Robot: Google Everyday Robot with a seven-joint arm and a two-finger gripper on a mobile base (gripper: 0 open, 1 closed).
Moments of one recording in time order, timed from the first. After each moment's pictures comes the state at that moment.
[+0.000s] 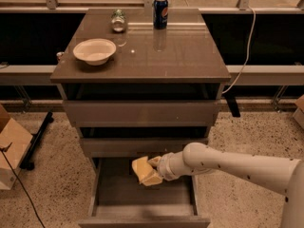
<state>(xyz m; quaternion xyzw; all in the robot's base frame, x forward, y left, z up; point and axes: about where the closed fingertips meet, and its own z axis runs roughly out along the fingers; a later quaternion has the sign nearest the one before) 0.540 -0.004 0.445 -0.54 0.75 0.24 0.31</state>
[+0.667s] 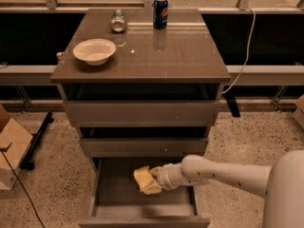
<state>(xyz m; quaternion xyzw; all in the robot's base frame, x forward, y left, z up) 0.536 -0.001 0.368 -0.51 0.77 0.26 0.29</state>
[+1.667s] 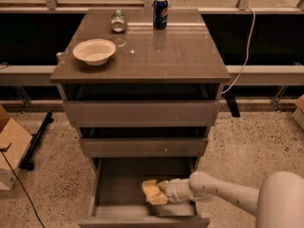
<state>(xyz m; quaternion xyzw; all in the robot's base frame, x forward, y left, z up) 0.527 -0.036 0.253 -0.43 0.80 0.30 0.28</state>
